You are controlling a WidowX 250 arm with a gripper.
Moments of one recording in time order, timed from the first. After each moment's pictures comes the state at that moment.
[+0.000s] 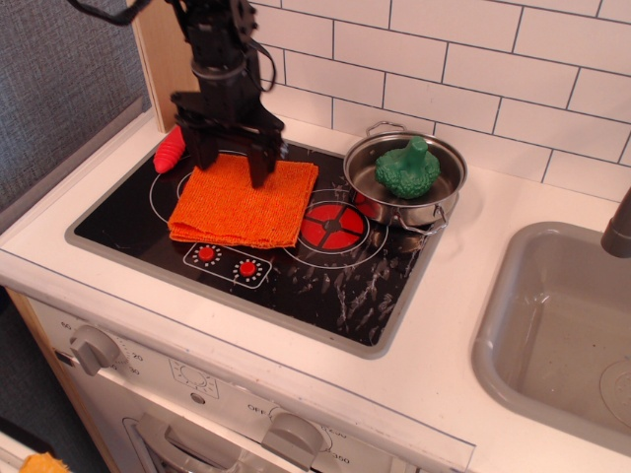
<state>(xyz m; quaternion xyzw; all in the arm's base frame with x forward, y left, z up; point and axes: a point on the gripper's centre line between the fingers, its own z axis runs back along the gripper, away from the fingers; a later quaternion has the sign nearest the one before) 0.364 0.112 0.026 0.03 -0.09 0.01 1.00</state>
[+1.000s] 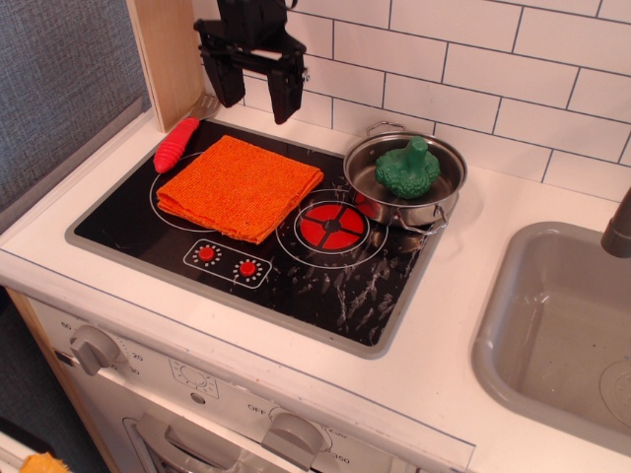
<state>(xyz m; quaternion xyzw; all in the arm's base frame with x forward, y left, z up) 0.387 0.087 0.077 -0.01 -0.07 -0.06 1.00</state>
